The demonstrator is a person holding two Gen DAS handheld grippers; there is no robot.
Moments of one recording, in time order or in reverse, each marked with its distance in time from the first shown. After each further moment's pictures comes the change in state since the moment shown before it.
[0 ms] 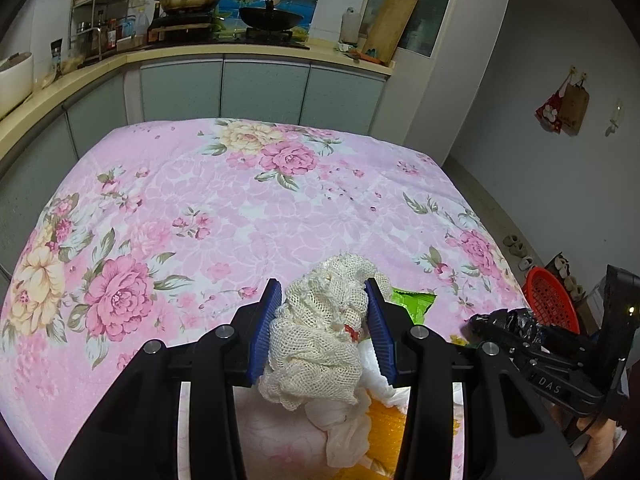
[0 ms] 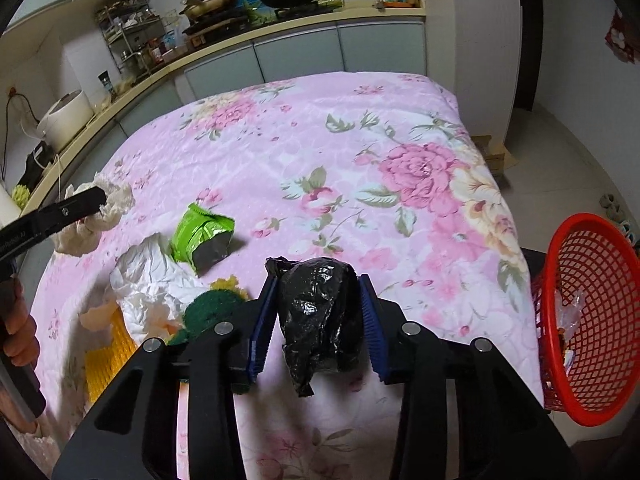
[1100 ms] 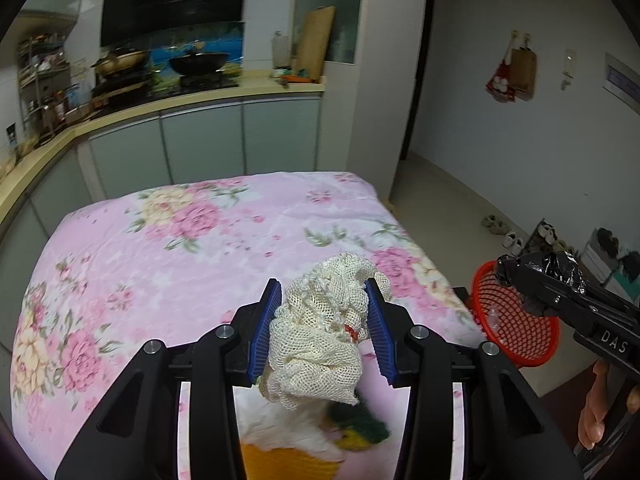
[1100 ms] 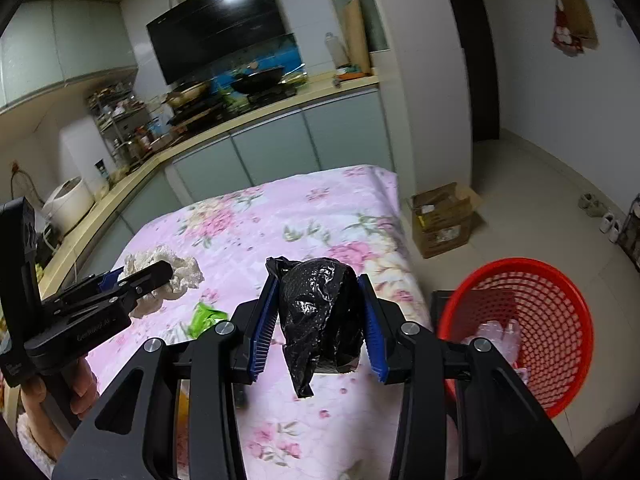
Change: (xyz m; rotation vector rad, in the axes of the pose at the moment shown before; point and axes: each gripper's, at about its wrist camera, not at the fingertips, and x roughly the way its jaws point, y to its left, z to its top) left arm -0.010 -0.126 0.021 0.220 -0.078 -0.063; right arm -0.113 -0.055 0.022 0.135 -0.260 -0.021
